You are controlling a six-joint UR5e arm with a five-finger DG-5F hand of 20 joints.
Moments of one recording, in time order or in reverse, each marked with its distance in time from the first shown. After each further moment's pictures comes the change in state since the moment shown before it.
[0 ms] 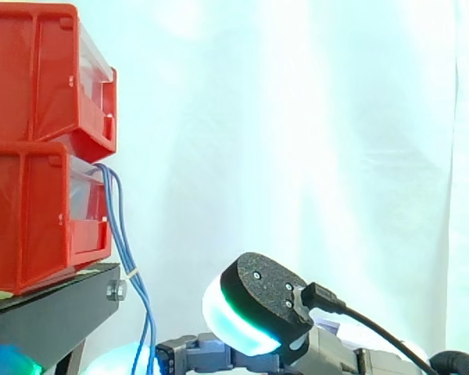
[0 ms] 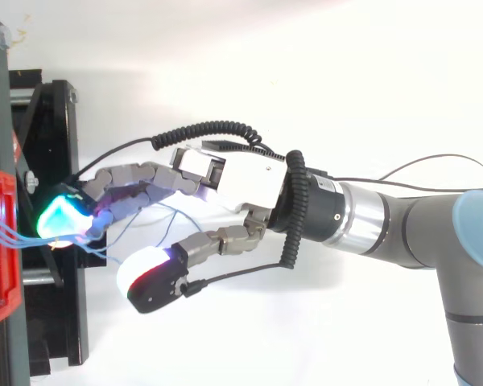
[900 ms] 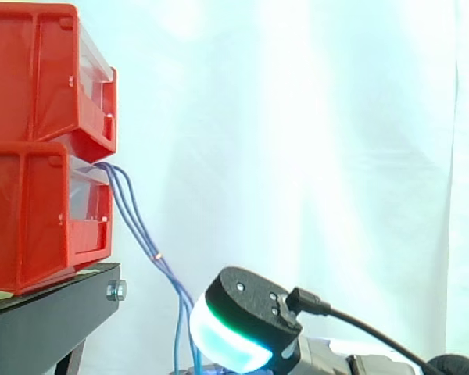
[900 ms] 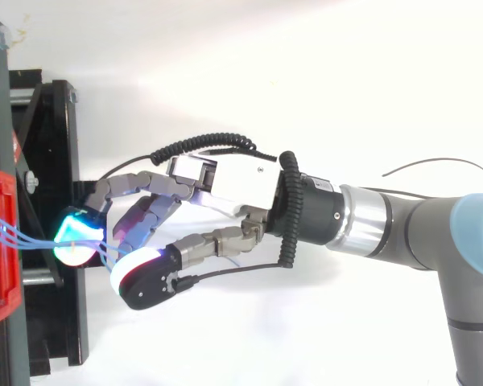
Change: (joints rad) arm 0.000 0.014 0.028 -0.159 -0.022 0.166
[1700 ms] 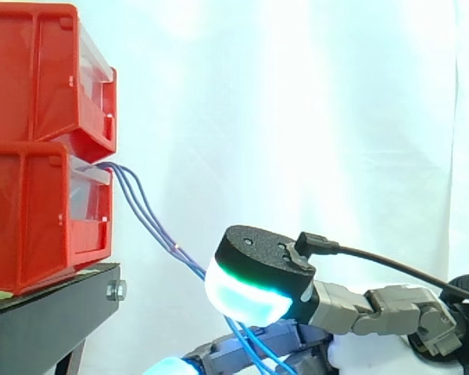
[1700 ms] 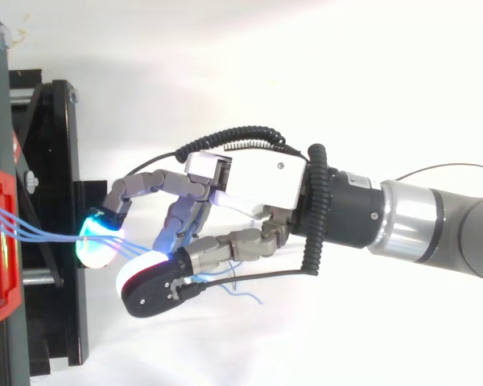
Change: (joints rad) arm 0.003 0.125 0.003 -0.339 -0.003 0.029
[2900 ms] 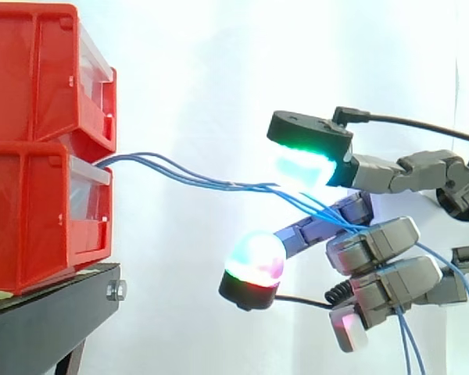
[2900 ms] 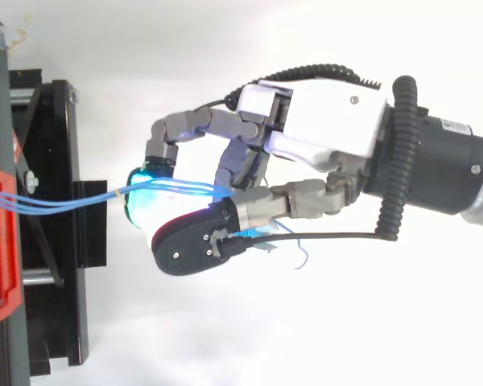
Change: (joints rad) arm -0.035 0.170 0.008 -0.316 0.001 0.027
